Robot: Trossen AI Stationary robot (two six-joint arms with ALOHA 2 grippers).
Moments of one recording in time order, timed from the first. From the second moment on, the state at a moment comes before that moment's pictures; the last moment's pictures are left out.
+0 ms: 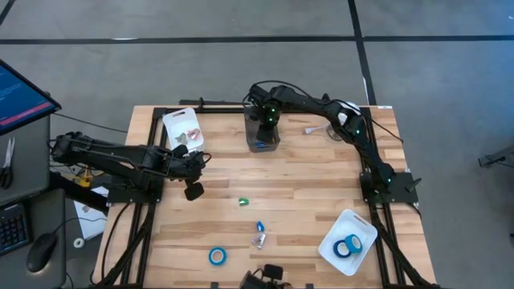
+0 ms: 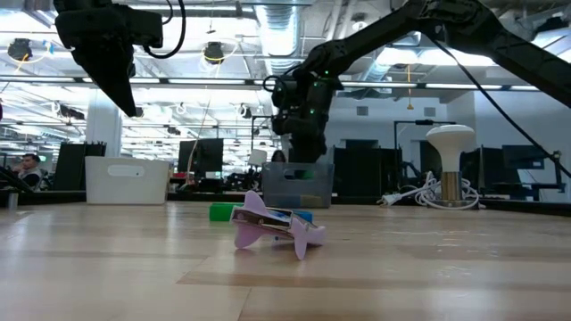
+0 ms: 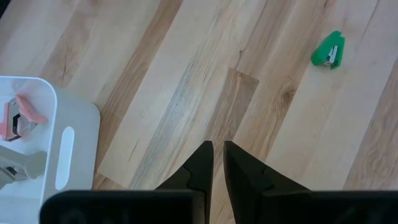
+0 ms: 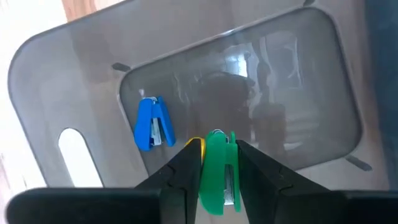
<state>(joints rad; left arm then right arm) -0.14 1.05 0.82 -0.95 -0.33 -0.51 -0.51 2.33 2.06 -1.07 -0.13 -0.29</state>
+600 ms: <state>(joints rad) -0.14 1.05 0.82 -0.95 -0.33 -0.51 -0.50 2.33 2.06 -1.03 -0.06 -0.29</state>
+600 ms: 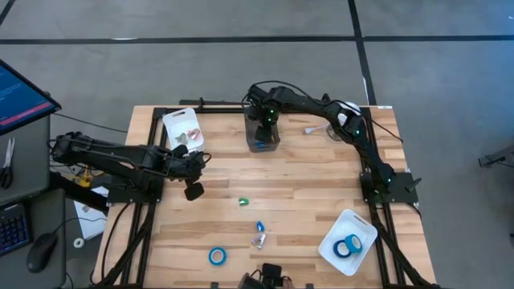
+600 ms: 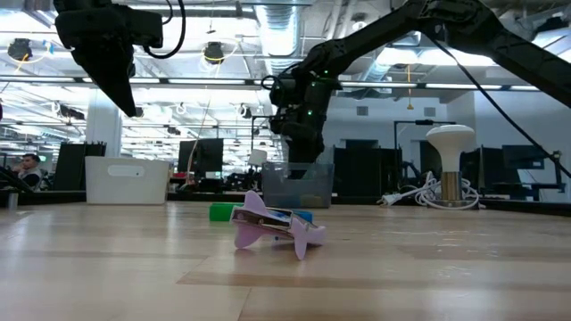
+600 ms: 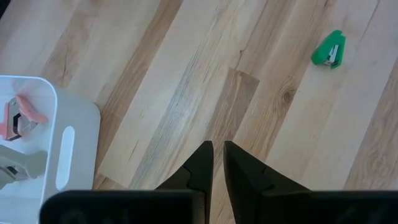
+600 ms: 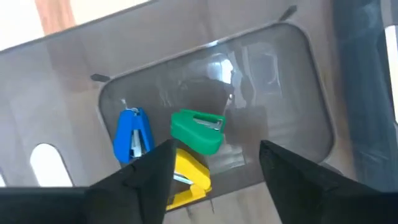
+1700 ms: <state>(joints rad) -0.14 1.05 0.82 -0.95 -0.38 -0.48 -0.29 2.01 2.32 -1.24 -0.16 -0.33</state>
